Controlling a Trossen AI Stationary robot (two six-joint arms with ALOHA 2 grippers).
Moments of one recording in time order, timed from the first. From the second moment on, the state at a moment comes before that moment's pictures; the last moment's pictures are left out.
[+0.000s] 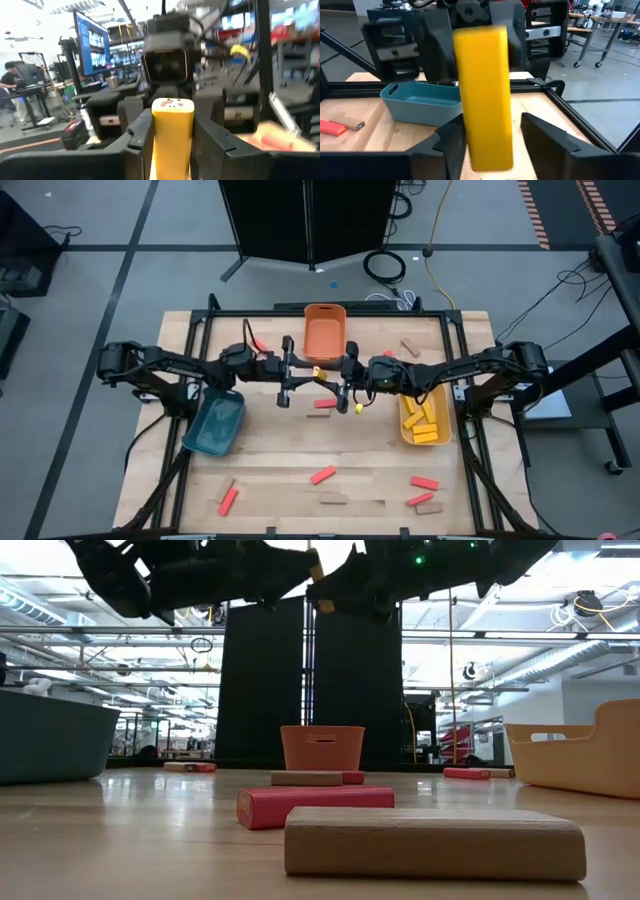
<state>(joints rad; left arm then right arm) 0.15 1.43 0.60 1.00 0.27 0.19 -0.01 1.54 0.87 0.52 0.19 0.00</state>
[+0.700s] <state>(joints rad) 0.19 1.26 0.59 0.69 0.19 0.28 -0.04 1.31 0.91 0.02 0.19 0.17</state>
